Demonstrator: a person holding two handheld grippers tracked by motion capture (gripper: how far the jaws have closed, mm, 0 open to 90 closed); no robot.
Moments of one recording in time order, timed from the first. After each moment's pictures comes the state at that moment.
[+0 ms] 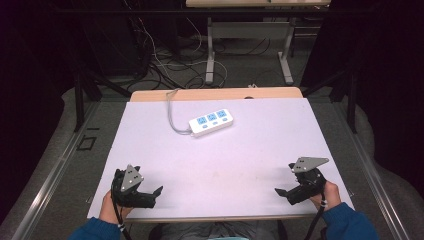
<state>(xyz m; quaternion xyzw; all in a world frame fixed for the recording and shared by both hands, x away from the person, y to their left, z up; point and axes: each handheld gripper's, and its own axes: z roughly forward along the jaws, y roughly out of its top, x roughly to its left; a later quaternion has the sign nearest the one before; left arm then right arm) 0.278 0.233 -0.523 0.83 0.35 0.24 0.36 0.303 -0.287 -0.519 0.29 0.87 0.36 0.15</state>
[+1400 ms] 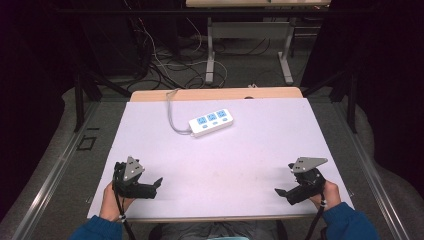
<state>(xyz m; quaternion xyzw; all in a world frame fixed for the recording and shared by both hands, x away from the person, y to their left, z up) 0.300 0.230 -0.517 0.82 0.38 0.25 0.34 0.303 -0.286 -0.521 0.29 0.87 0.36 0.16</state>
